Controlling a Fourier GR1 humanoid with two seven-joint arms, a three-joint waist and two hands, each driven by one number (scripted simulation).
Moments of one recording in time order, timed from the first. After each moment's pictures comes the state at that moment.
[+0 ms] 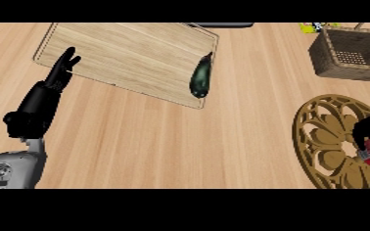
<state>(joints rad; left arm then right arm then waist) -0.19 0.32 0.04 -1.58 -0.10 -0.05 0.01 -0.19 -0.92 0.18 -1.16 1.03 0.29 -0.80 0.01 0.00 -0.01</state>
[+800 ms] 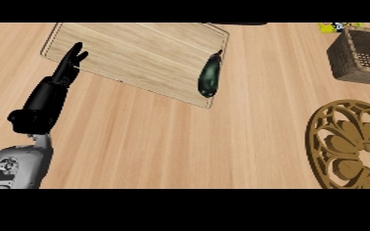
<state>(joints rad) -0.23 0.30 0.02 -1.57 -0.09 -0.06 -0.01 -0.51 -1.15 -0.41 -0.56 0.71 0.27 -0.73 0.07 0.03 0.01</state>
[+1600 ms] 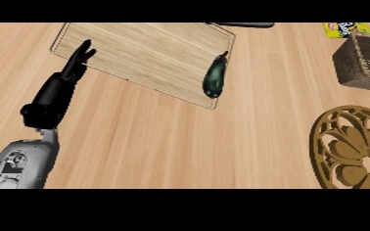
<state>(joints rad) -0.27 0.29 0.00 -1.54 -0.10 -0.07 0.00 -0.92 -1.32 -0.55 -0.41 0.45 0.58 -0.61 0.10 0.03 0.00</state>
